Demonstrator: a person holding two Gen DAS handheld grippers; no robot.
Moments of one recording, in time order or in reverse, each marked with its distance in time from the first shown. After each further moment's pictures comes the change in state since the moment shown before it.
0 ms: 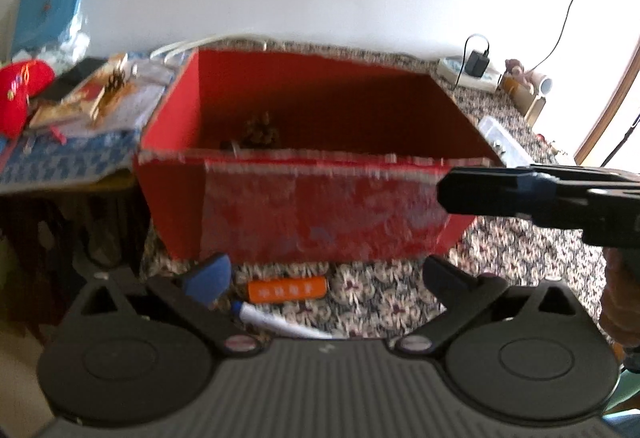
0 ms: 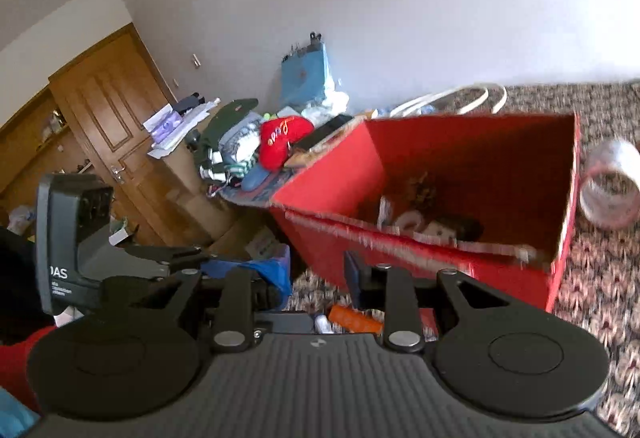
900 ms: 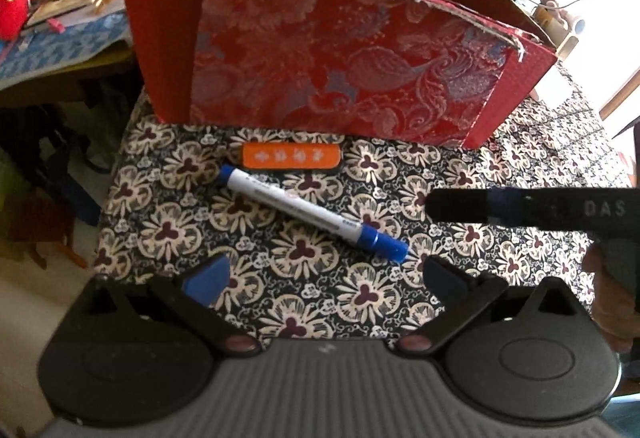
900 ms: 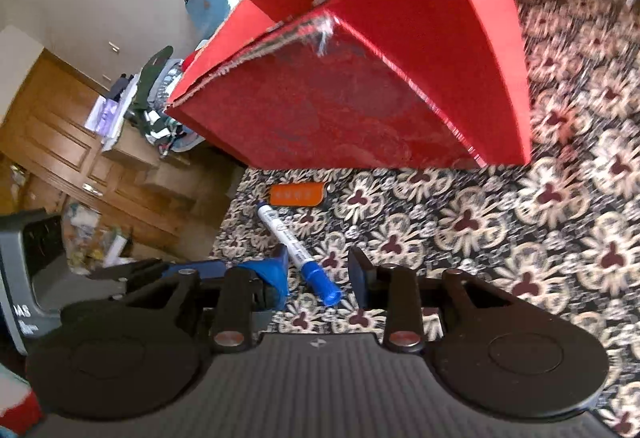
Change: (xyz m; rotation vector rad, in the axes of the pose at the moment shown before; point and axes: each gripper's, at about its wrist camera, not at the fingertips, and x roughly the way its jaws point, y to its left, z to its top) left arm 0.046 0.000 -0.043 -0.078 0.255 0.035; right arm 0.037 -0.058 -0.071 0.397 0.246 -0.035
